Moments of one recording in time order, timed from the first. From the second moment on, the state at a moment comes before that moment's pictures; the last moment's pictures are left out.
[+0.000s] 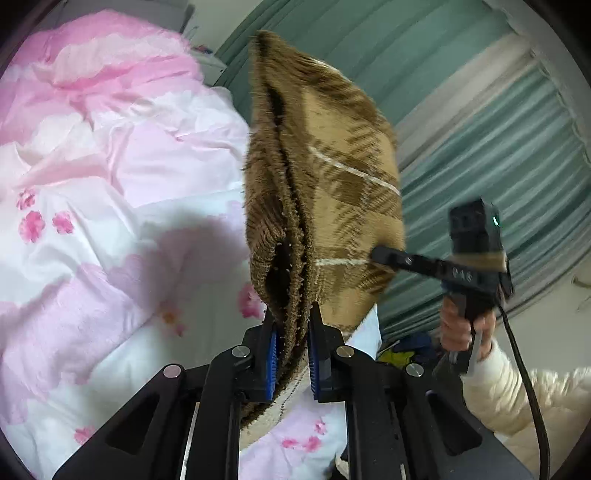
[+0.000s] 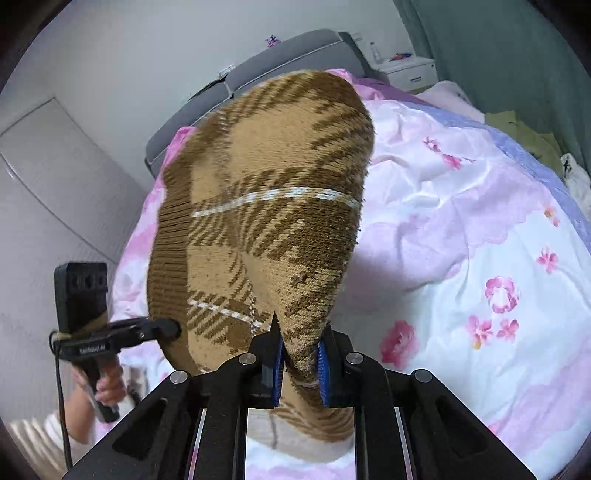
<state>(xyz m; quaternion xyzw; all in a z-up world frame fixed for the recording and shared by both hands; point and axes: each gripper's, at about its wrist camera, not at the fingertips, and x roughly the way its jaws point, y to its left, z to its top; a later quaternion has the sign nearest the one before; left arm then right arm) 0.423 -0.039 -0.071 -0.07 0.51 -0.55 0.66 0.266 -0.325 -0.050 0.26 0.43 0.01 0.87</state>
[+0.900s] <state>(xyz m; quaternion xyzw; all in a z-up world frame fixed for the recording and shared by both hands) 0.332 0.076 -0.221 -0.26 0.65 -0.29 0.65 0.309 -0.253 -0.200 0.20 0.68 0.11 0.70</state>
